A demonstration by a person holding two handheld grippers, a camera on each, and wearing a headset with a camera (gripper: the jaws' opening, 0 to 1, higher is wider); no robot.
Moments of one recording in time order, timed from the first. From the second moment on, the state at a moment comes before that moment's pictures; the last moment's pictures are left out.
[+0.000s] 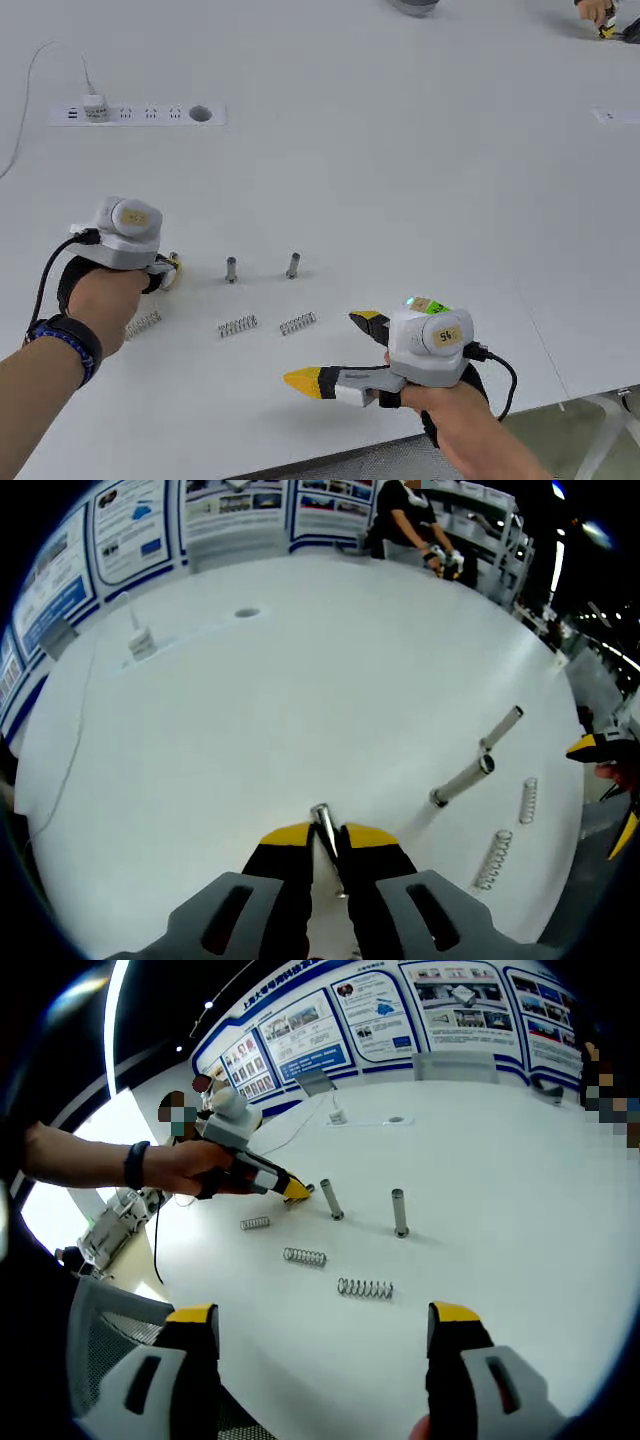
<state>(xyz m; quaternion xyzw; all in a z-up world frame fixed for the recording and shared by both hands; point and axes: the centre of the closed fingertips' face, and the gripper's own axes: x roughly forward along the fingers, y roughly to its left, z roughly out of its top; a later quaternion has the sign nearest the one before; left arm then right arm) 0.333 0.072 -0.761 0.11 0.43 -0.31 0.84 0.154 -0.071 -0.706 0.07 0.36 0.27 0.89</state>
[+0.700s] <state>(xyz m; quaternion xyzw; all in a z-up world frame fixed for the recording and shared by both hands) 0.337 0.077 -0.761 0.14 0.43 -0.29 0.84 0.155 -0.075 -0.705 0.07 0.36 0.26 0.89</state>
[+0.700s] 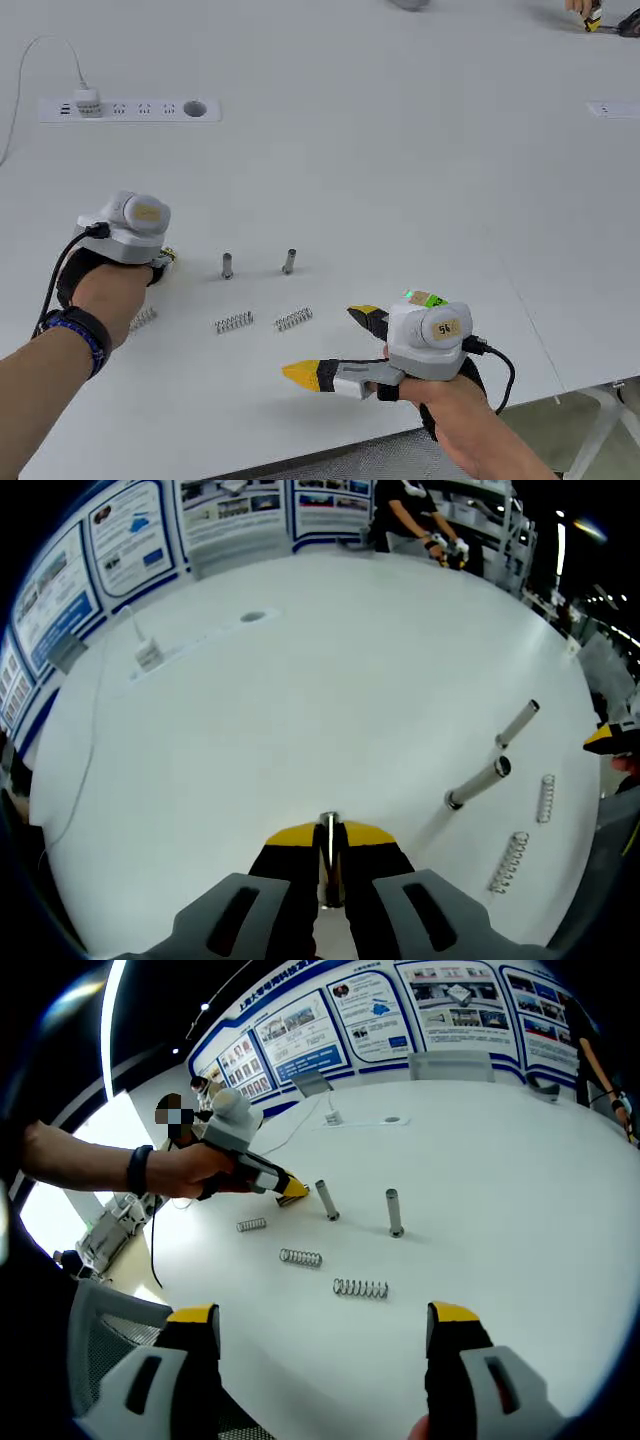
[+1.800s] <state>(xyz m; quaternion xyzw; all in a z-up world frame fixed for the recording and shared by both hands) 0.331 0.096 -0.735 0.07 0.40 -0.28 0.87 0.158 -0.082 -0.703 0.07 0.35 0.25 0.90</state>
